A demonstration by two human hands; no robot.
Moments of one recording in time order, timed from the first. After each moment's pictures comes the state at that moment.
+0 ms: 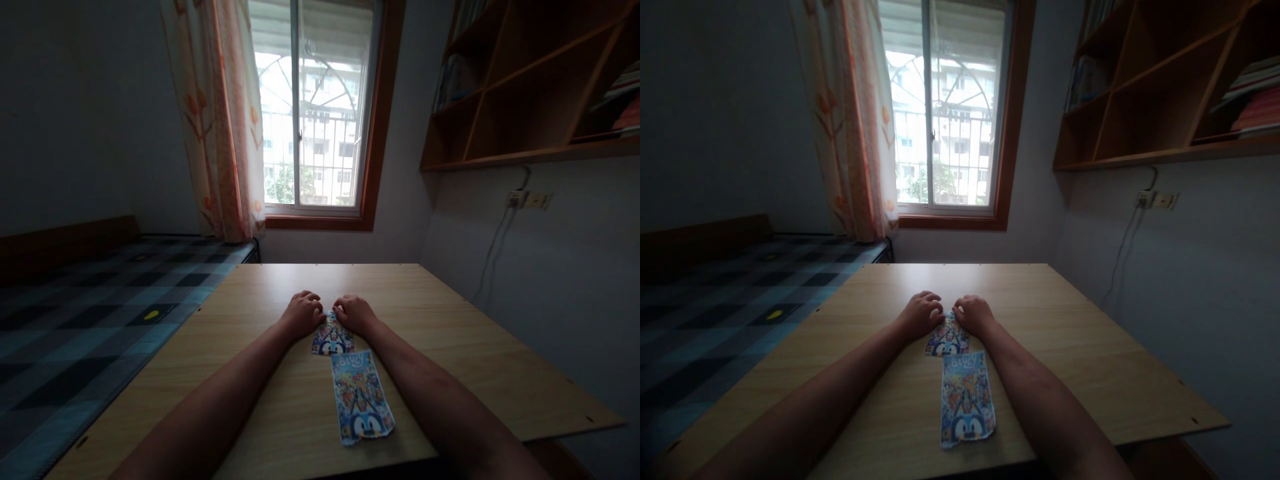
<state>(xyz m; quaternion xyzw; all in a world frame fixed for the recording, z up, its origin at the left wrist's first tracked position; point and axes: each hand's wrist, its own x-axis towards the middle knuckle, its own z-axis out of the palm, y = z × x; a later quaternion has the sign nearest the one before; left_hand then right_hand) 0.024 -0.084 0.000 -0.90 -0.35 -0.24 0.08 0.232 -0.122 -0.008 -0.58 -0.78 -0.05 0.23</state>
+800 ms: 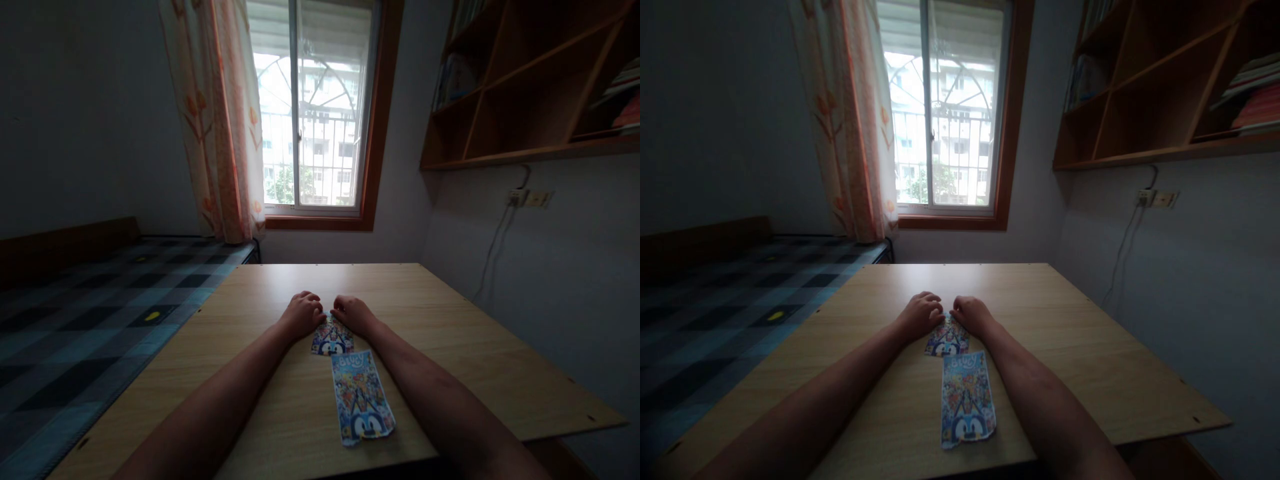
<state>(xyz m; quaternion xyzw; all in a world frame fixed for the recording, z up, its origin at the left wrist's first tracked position) 0.024 -0.085 0.003 -0.91 -0.35 -0.21 0.07 0.236 -0.111 -0.018 -0.54 -0.79 0.02 0.28</state>
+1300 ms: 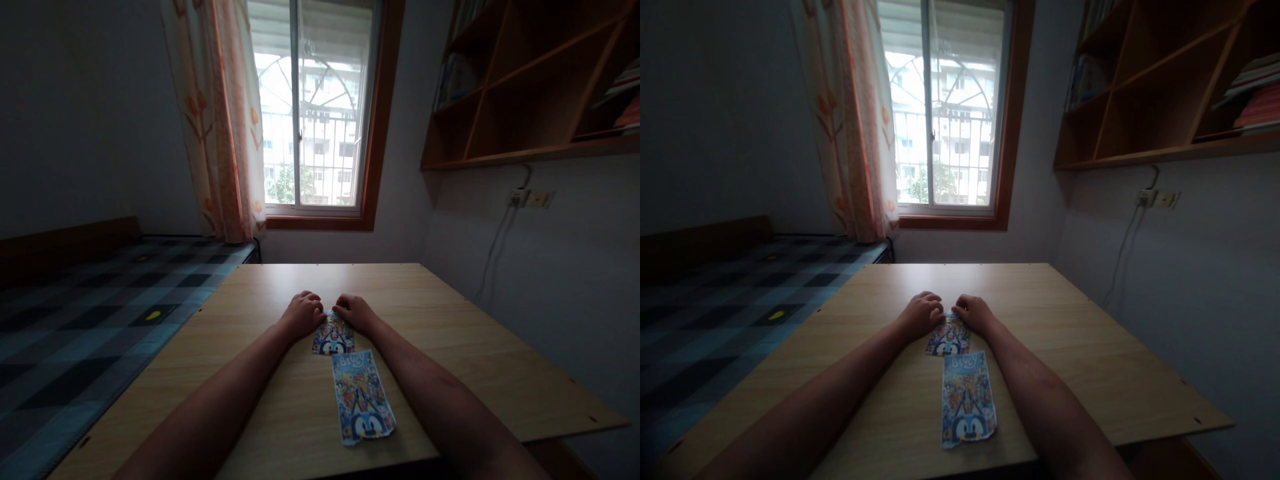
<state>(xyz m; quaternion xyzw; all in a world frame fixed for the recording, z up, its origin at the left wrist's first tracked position) 0.024 -0.085 0.004 -0.91 -0.35 -0.21 0.06 0.243 -0.101 -0.026 -0.52 -0.76 0.11 0.37</state>
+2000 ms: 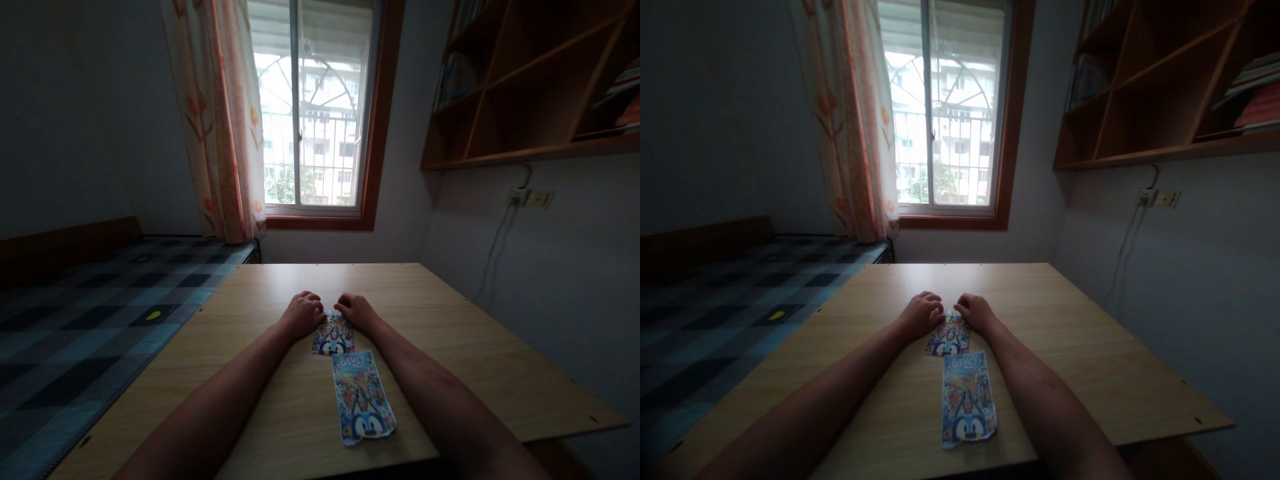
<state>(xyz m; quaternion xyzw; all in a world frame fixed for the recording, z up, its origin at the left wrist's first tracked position) 0.023 -0.084 0.003 -0.91 -0.35 -0.22 0.07 0.246 -0.097 -0.029 -0.52 -0.75 0.11 0.39</state>
